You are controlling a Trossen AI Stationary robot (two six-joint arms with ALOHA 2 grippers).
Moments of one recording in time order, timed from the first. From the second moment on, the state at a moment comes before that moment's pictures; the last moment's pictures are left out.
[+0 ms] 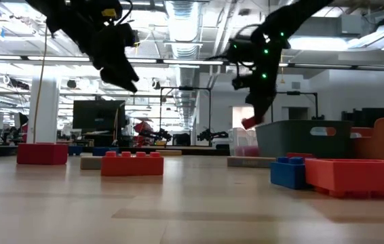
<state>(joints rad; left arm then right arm) 0.41 1.10 0.80 -0.37 0.11 0.02 -0.53 1.72 1.29 -0.76 0.42 -0.17</state>
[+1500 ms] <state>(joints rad) 0.05 1.10 0.50 0.23 -0.11 0.05 0.19 1.73 0.98 -0.13 0.41 0.36</state>
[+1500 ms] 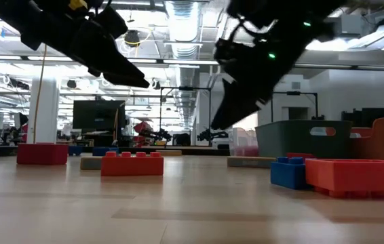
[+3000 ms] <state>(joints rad) 0.05 1.10 0.50 0.23 -0.11 0.08 0.23 1.85 0.98 -0.19 0.41 0.45</state>
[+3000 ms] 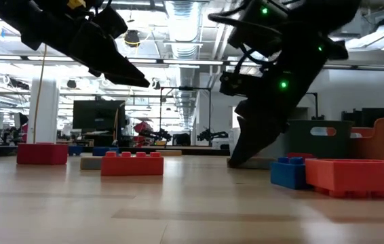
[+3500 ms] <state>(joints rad) 0.05 1.11 0.50 0.29 -0.19 0.09 0.19 1.40 1.01 -0.41 0.59 0.26</state>
